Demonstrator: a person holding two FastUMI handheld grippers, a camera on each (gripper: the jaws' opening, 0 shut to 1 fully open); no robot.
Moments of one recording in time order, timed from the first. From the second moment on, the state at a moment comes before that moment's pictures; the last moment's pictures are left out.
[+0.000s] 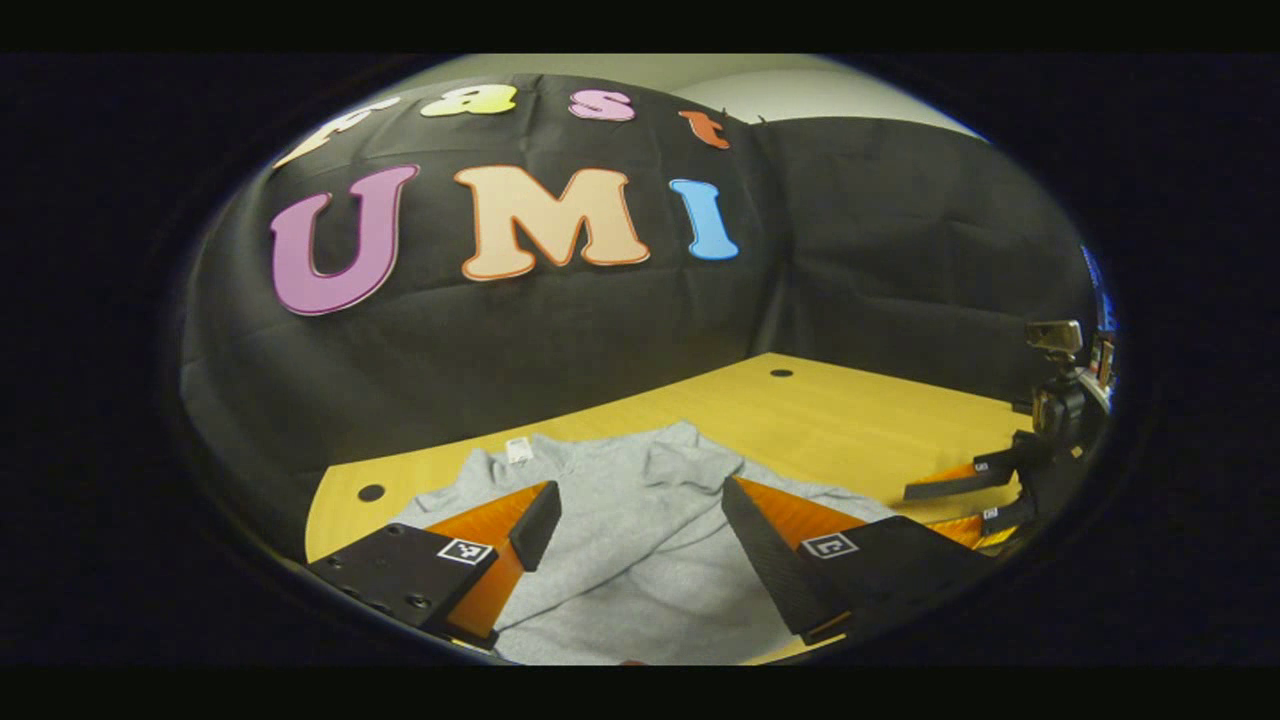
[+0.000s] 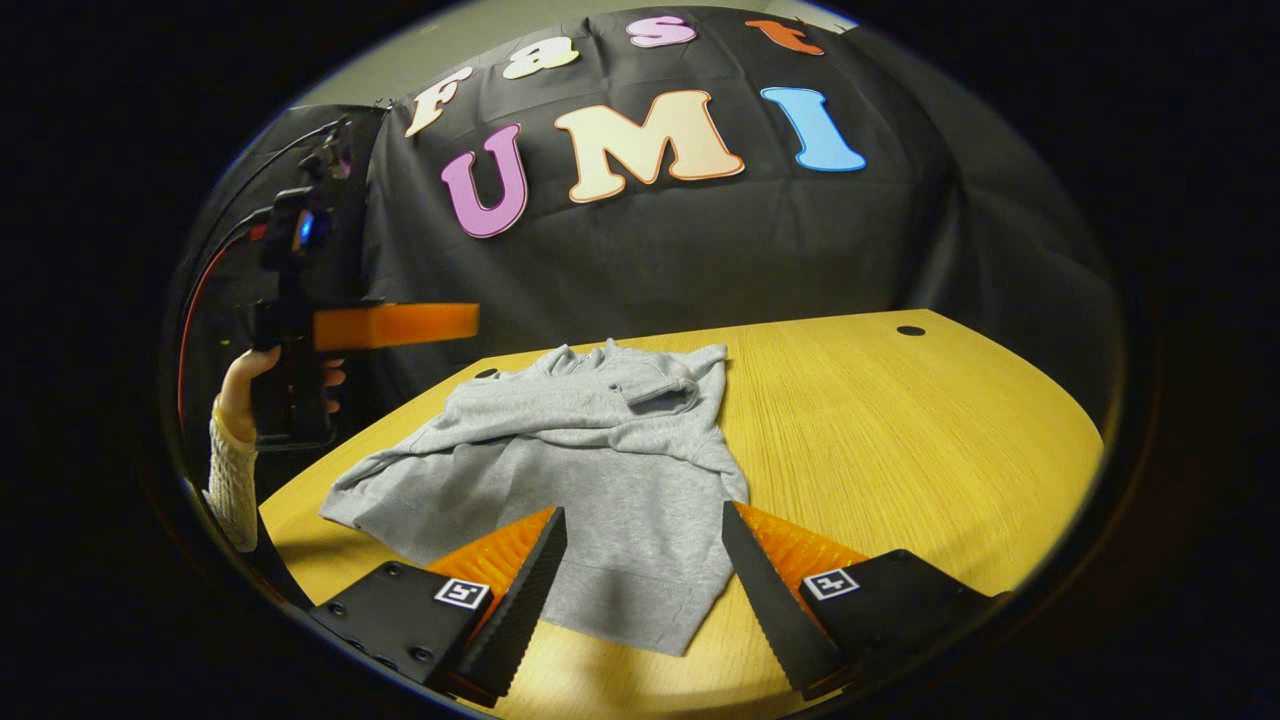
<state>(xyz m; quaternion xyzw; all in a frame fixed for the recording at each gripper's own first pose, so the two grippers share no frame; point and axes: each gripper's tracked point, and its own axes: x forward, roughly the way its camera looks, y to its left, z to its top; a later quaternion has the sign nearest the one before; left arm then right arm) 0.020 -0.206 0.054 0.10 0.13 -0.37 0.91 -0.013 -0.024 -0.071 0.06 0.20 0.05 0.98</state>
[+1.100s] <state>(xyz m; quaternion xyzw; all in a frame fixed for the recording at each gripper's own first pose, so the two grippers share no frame) -0.076 -0.039 -0.080 0.08 0.31 -0.24 0.91 -0.045 -0.020 -0.112 0.01 0.29 0.04 0.96</state>
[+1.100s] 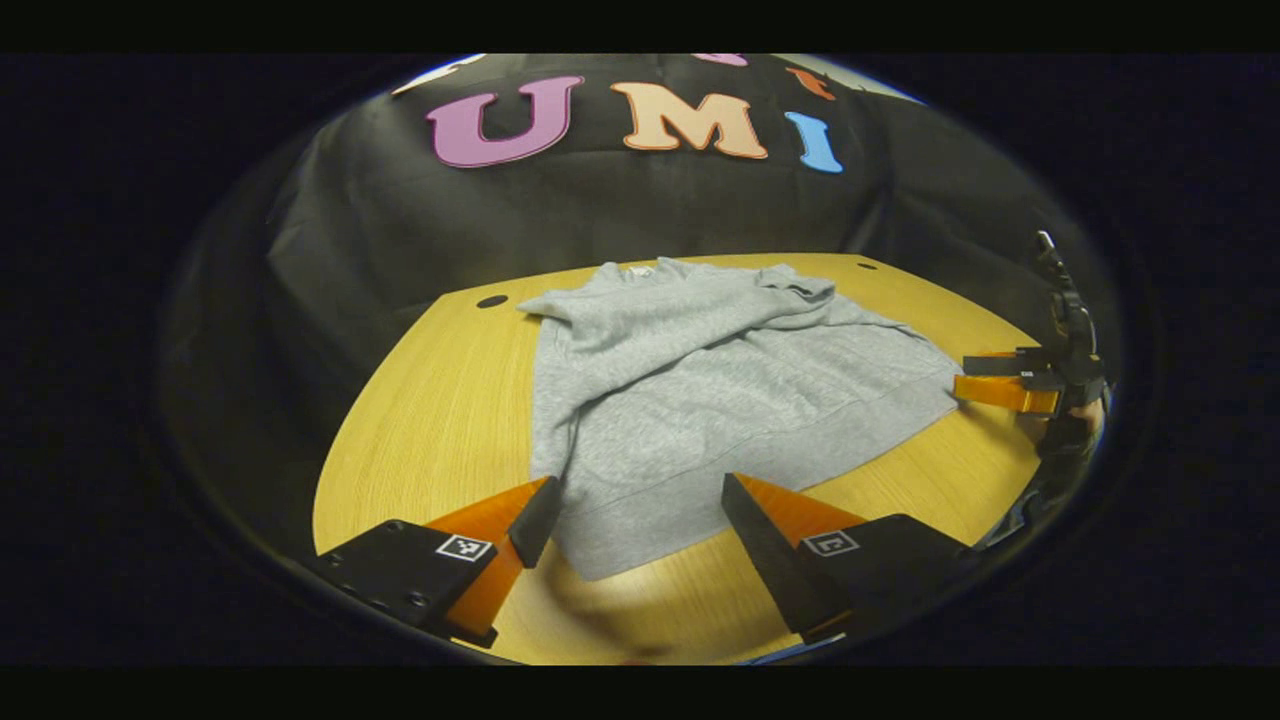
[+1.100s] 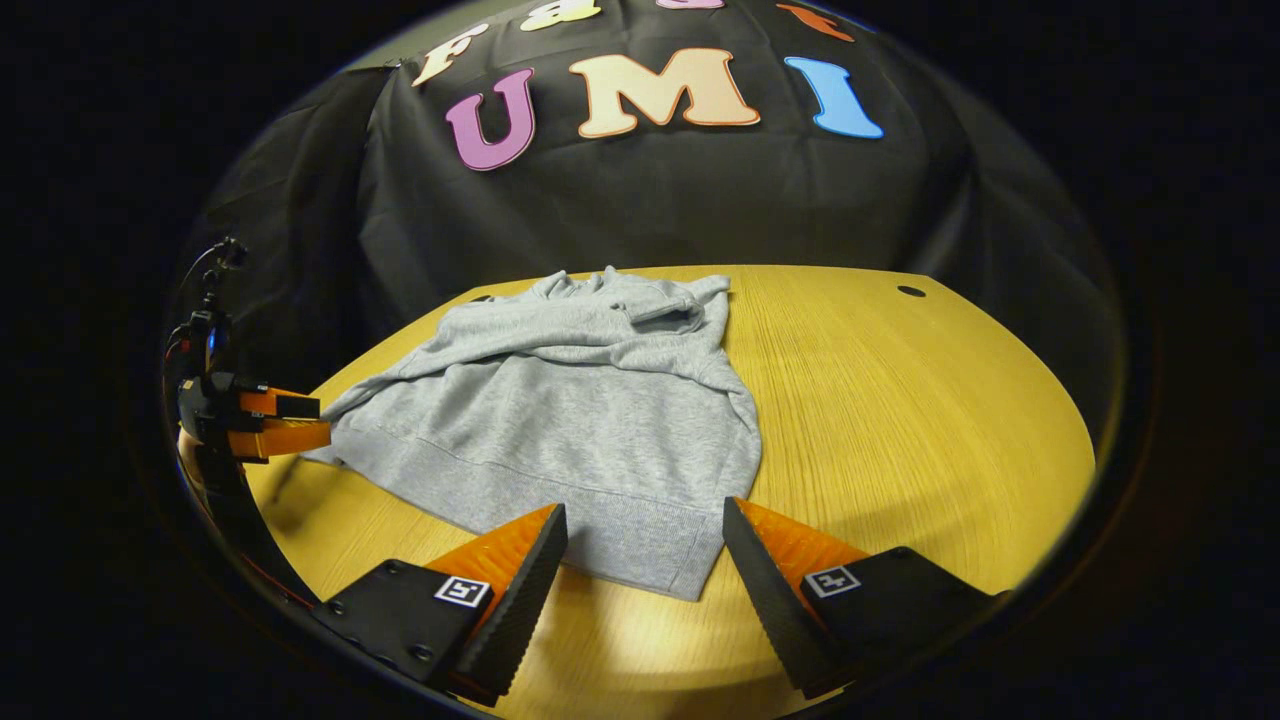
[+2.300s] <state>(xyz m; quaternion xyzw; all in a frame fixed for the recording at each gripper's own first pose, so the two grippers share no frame) -0.085 -0.052 -0.103 0.04 0.32 -0.23 0.92 -0.052 0.004 -0.114 0.02 0.32 0.07 0.94</state>
